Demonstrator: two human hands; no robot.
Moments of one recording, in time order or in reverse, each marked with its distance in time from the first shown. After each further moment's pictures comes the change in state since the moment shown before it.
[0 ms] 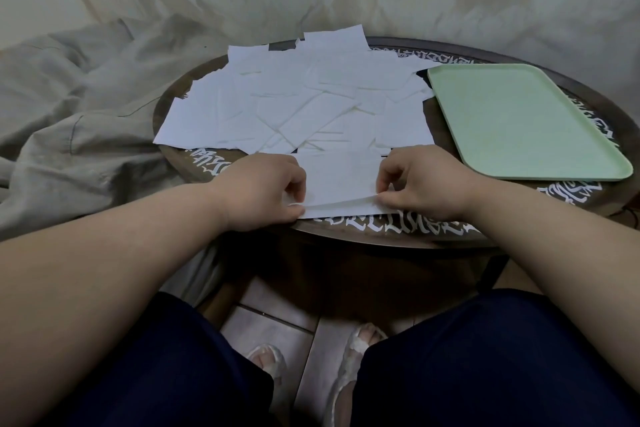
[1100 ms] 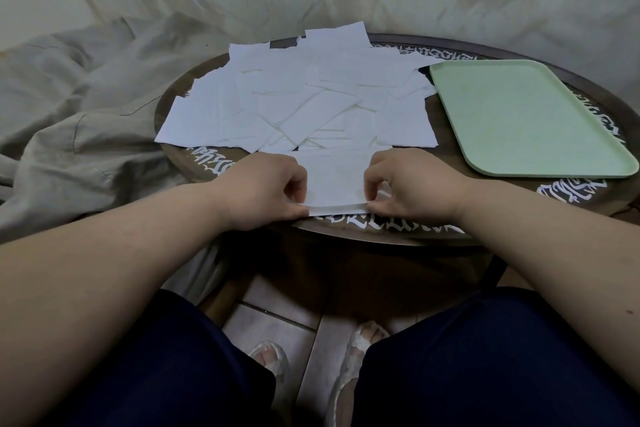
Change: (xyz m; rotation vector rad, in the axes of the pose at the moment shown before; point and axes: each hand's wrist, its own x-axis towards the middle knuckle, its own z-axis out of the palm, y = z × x) left_hand -0.002 0.004 -0.002 -0.074 -0.020 -0.035; right_hand 0.005 -0.011 0.009 -0.200 -0.054 -0.152
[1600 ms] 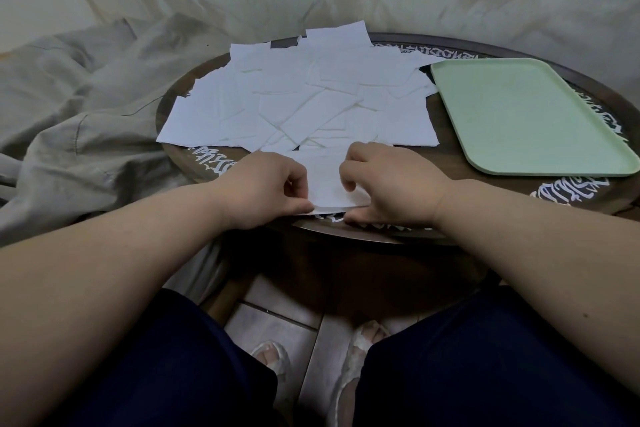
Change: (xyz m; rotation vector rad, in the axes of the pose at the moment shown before) left_hand 0.000 0.001 0.001 -0.102 0.018 -0.077; right_hand 0.011 -0.013 0.006 -0.194 0.042 -0.093
